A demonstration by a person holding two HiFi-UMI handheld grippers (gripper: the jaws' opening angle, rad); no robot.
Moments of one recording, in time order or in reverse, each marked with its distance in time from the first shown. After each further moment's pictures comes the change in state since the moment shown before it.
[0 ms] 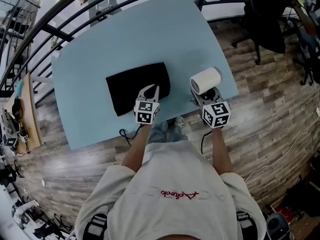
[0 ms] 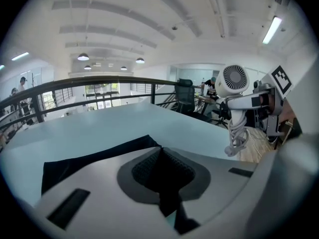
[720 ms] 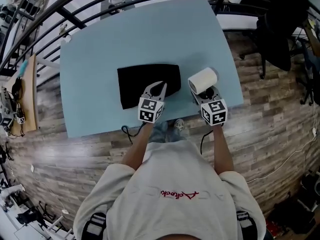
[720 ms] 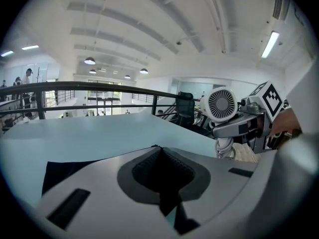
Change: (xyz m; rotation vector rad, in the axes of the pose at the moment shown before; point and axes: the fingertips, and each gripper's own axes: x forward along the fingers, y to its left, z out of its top) left arm -0.033 0.014 0.020 -0.069 -0.143 -0.027; right arm 0.040 0.047 -0.011 -0.170 0.131 0.095
